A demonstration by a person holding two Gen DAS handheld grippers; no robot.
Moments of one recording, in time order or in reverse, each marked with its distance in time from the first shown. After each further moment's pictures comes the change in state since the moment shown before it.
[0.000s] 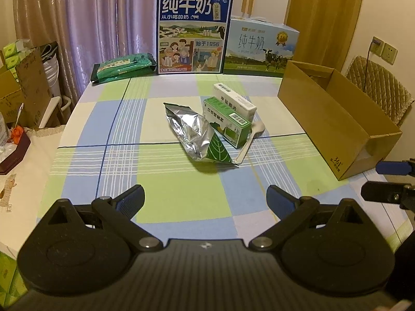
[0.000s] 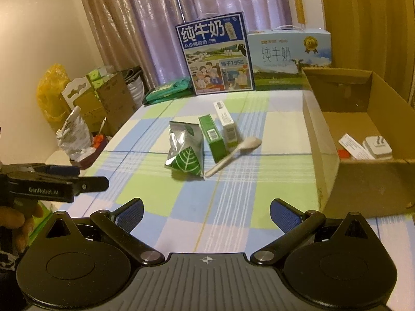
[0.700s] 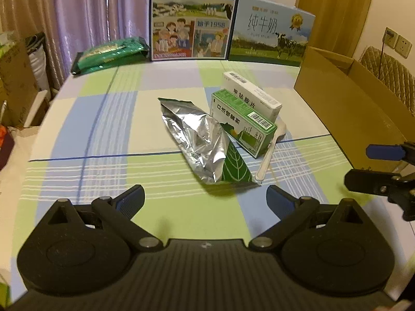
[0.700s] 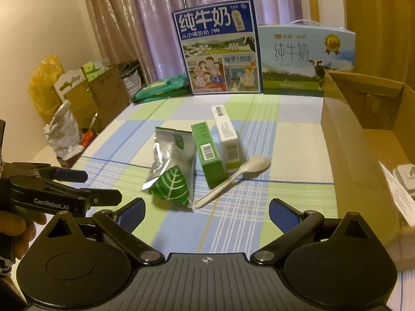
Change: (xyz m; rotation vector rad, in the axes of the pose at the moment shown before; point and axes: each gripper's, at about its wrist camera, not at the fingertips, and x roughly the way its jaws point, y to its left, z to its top) left arm 0.108 0.022 0.032 0.005 0.067 -0.035; right arm 0.107 -0.019 0.036 -0.059 0.012 -0.016
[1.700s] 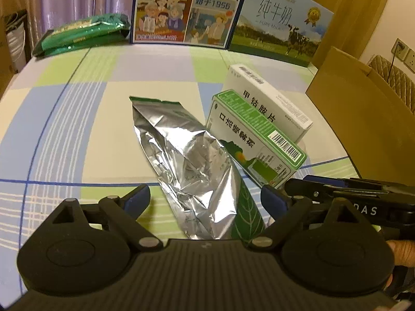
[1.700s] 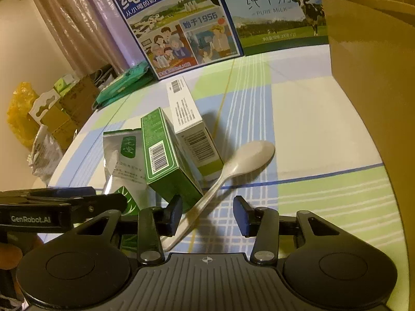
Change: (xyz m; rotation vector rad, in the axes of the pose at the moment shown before) left arm 0.103 0.016 0.034 -0.071 0.043 -0.087; right arm 0.118 -0.056 0.006 0.230 0.060 0.034
